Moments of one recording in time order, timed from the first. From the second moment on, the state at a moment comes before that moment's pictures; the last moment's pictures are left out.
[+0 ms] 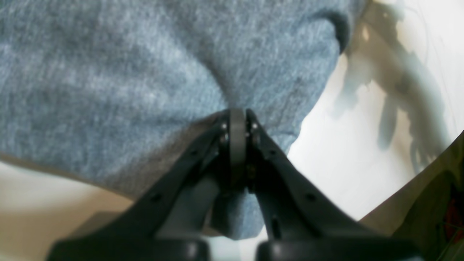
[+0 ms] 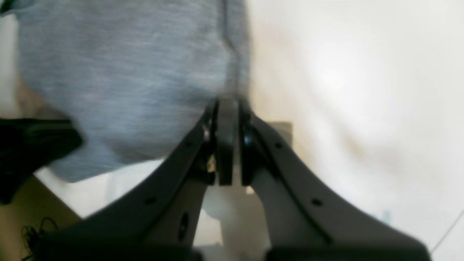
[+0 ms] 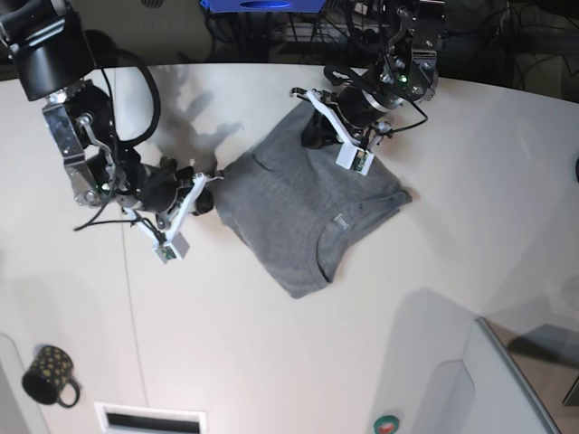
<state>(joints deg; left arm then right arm) 17.4 -2.9 0.1 78.8 -11.4 -28.4 22.4 5.2 15.7 -20.9 72.1 33.4 14.1 -41.4</state>
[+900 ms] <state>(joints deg) 20.5 -7.0 -0.2 91.5 -10.6 -26.1 23.6 2.9 10.8 -19.0 76.8 33.8 14.5 -41.2</state>
